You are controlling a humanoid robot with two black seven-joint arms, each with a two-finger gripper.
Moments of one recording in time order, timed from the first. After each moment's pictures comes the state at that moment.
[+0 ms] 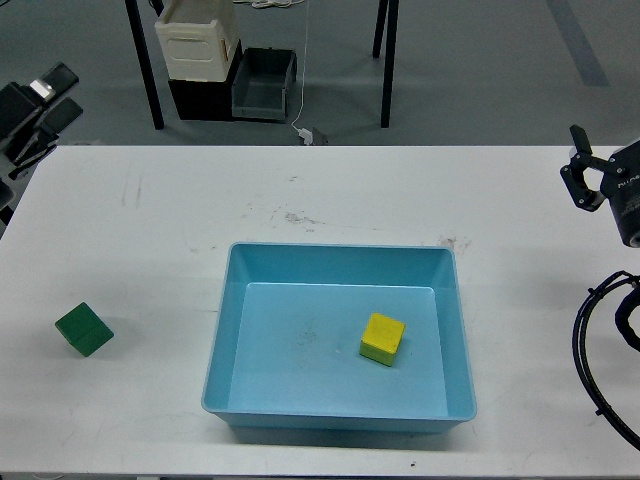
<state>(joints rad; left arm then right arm) -0.18 0.87 -1.26 -1.47 1.31 -0.28 -0.49 0.12 -0.11 1.58 1.53 -0.59 0.08 0.03</state>
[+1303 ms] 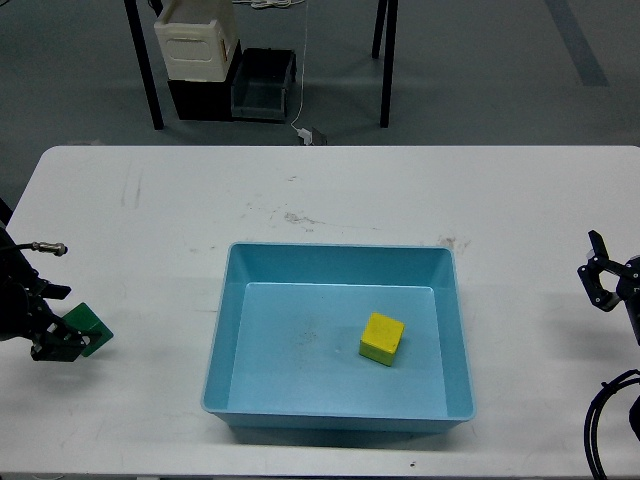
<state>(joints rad) -0.66 1.04 -0.32 -1.28 2.18 -0.29 -0.49 -0.13 -0.05 1.65 1.55 -0.58 0.14 0.04</state>
